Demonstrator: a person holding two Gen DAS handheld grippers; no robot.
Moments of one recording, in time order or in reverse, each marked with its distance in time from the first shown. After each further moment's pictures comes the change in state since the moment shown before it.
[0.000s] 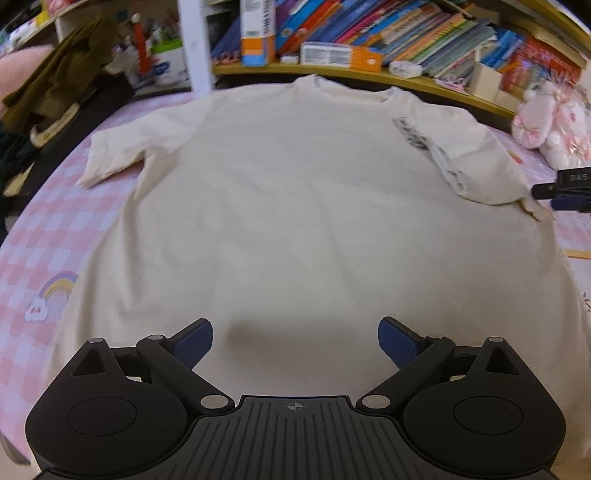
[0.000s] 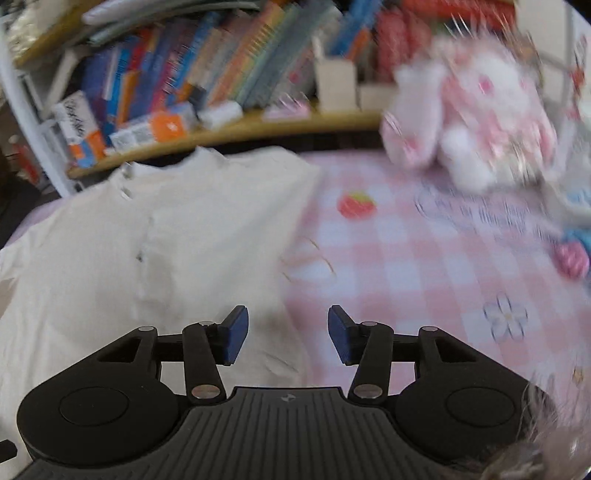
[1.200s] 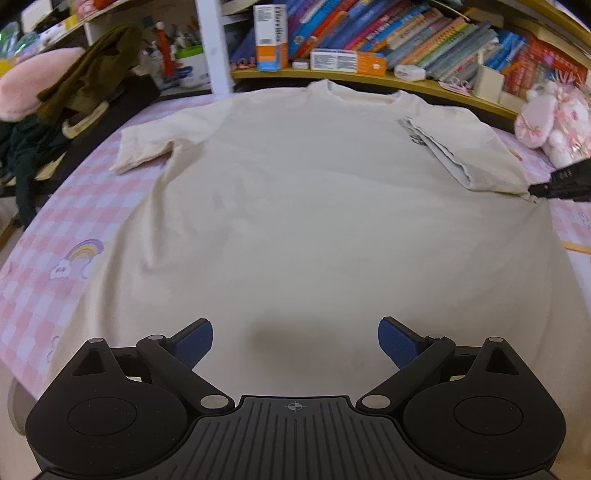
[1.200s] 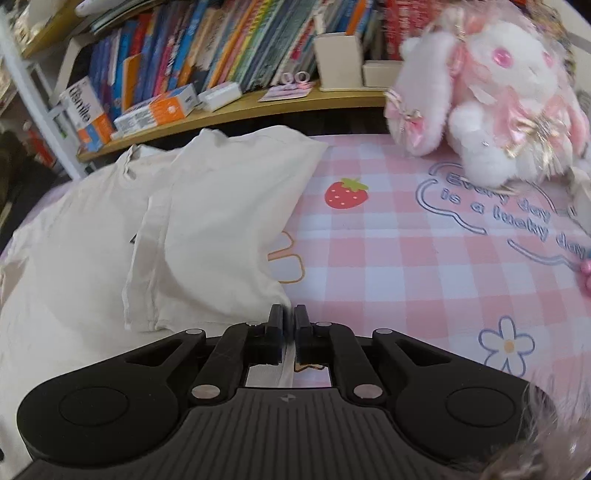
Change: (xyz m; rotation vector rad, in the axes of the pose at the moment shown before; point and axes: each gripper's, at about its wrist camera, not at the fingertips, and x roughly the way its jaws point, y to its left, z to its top) left arm -0.035 -0.009 -0.028 -0.047 -0.017 0.090; right arm 0.022 -0.040 0.013 -0.079 0.066 0.114
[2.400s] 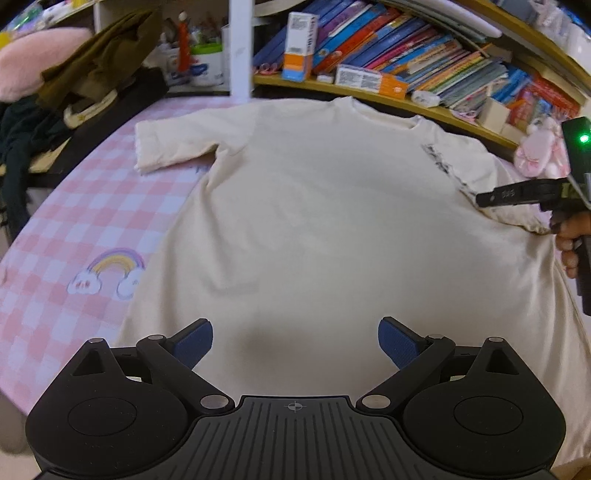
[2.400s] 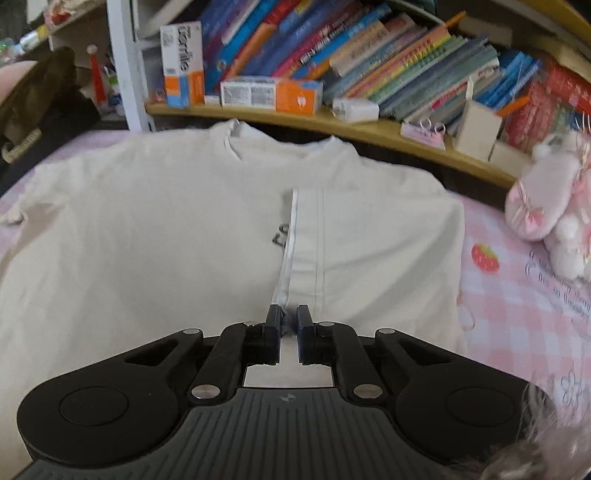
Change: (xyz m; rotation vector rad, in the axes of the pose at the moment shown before) left arm 0.005 0.090 0.020 -0.003 -0.026 -0.150; right arm 0.028 0.178 -0.003 -0.253 -0.050 -0.119
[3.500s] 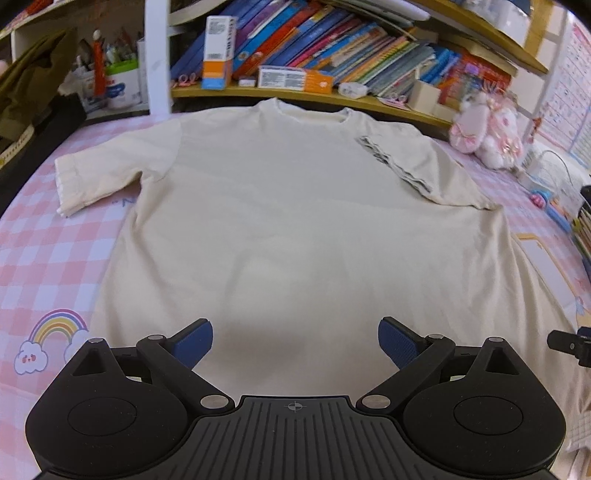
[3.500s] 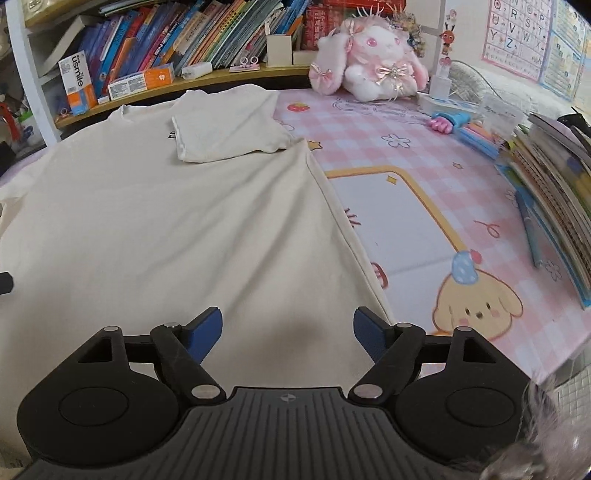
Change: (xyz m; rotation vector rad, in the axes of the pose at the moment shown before) left arm 0.018 -0.004 0.015 0.160 -0.009 -0.204; right arm -0.169 0.025 -0.179 0.426 0.029 -0.314
